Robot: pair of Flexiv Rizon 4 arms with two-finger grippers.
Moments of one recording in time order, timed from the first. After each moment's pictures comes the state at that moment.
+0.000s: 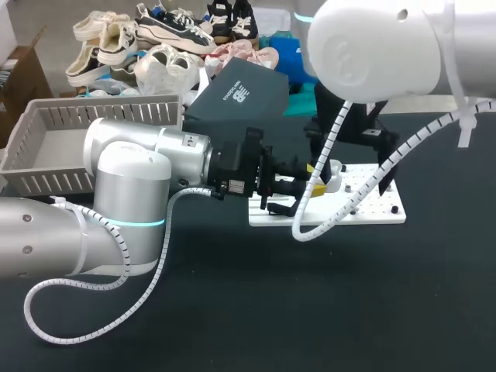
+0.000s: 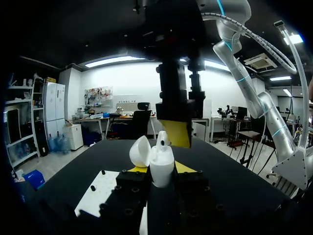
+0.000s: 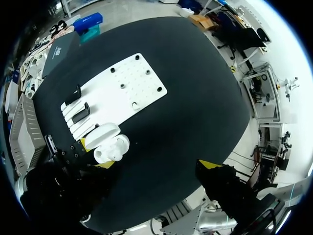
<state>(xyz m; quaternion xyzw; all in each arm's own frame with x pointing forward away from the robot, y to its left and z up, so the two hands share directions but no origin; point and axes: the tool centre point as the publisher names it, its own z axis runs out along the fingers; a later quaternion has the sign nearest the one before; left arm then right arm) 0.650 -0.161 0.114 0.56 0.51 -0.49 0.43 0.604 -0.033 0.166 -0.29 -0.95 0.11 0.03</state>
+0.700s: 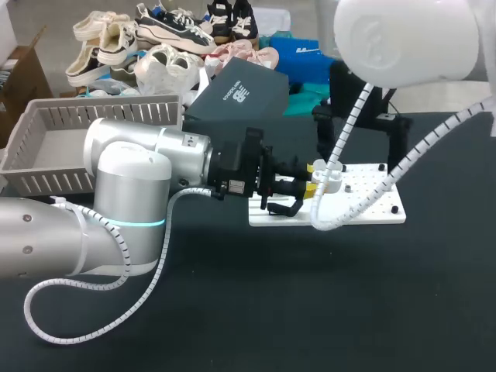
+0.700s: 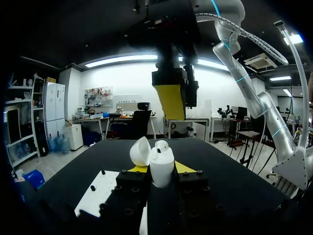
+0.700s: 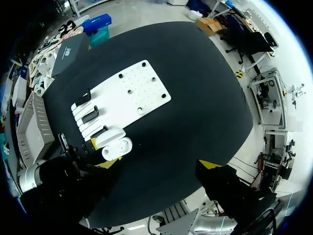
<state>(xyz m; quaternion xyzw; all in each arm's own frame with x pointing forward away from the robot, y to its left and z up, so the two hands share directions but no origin) 0.650 -0.162 0.113 0.56 0.51 -0.49 0.43 0.608 -0.042 0.191 -0.26 -0.96 0.08 0.02</state>
